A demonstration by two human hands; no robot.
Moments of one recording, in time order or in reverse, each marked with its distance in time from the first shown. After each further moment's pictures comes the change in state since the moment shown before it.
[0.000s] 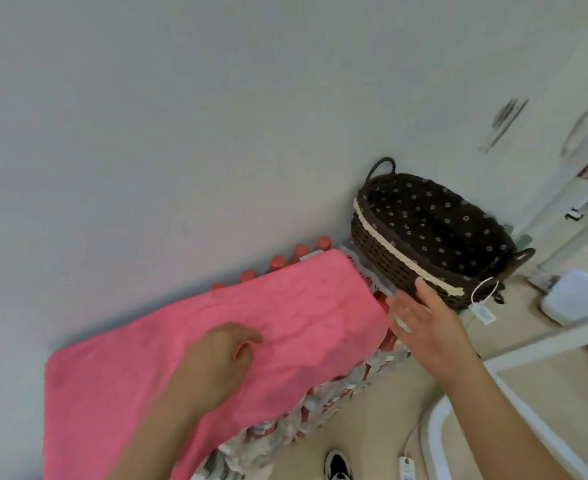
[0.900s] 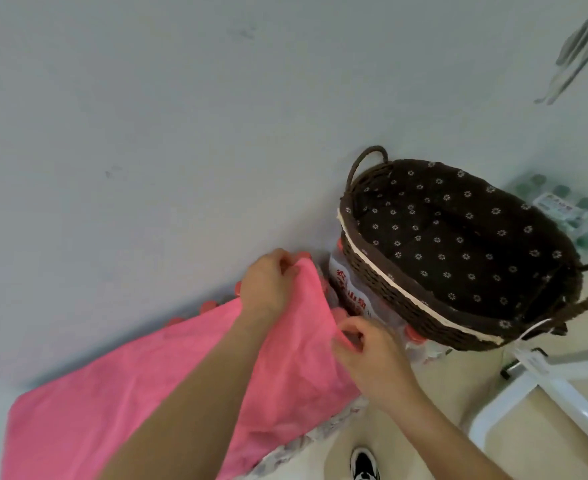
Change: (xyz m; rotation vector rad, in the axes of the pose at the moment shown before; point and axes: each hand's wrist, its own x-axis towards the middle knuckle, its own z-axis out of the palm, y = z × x) left_hand 0.230 0.085 0.076 -0.041 0.265 -0.338; right_hand 0.083 0.005 0.002 -1.145 -0.223 -0.263
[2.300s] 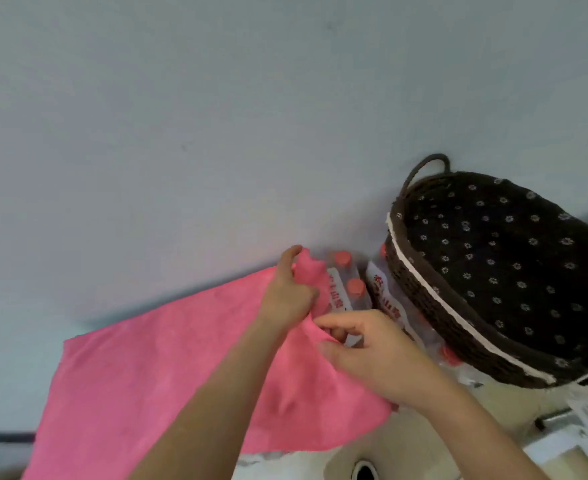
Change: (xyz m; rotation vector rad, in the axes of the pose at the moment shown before) left_hand -0.047 0.002 -0.034 -0.617 -0.129 -0.284; right_hand -0.002 -0.061 -0.021 0.131 -0.470 -0.507
